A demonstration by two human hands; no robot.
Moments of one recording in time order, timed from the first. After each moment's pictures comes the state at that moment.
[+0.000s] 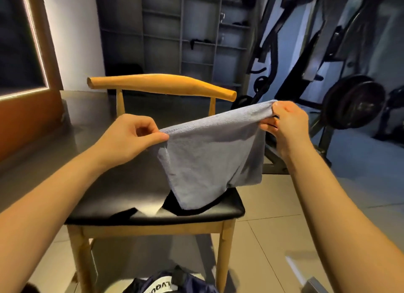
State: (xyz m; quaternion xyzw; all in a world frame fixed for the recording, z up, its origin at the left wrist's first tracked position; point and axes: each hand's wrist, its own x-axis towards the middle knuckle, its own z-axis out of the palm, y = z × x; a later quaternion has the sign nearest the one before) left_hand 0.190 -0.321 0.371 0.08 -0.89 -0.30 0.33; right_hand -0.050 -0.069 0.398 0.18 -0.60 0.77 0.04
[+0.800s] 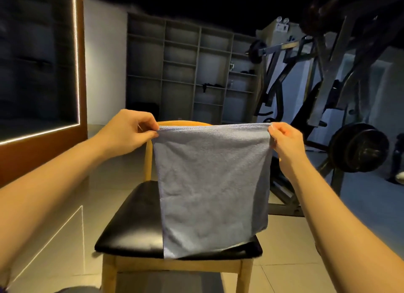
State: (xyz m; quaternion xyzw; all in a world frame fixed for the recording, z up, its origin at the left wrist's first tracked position) left_hand 0.268 -0.386 0.476 0.04 -0.90 -0.12 0.42; right_hand 0.004 -0.098 0.472 0.28 -0.63 0.72 0.09
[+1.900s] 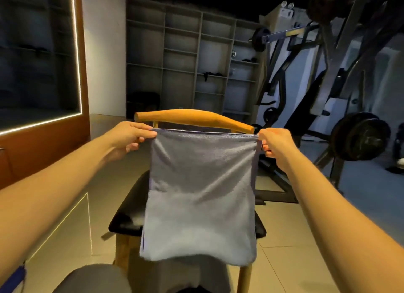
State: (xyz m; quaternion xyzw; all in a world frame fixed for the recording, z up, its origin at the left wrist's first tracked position) left_hand 0.263 -0.423 0.433 0.22 -0.75 -0.56 0.29; right_hand 0.020 -0.120 0.457 0.19 -0.76 0.63 0.00
